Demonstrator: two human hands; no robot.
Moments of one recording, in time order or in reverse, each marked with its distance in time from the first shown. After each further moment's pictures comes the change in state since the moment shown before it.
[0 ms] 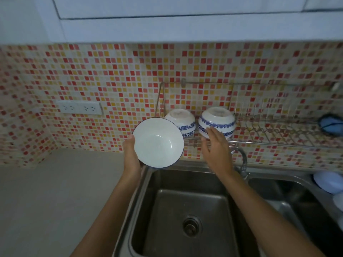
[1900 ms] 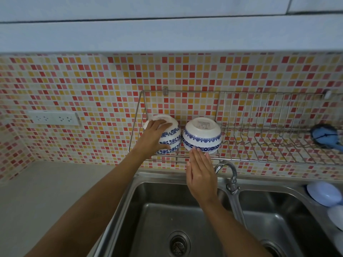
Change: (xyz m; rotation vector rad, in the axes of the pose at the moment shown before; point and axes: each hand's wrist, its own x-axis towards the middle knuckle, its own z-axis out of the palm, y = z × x) left_hand 0.137 -0.015 0.116 1.383 -0.461 0.820; right_hand -0.003 0.060 0.047 -0.168 0.220 -0.227
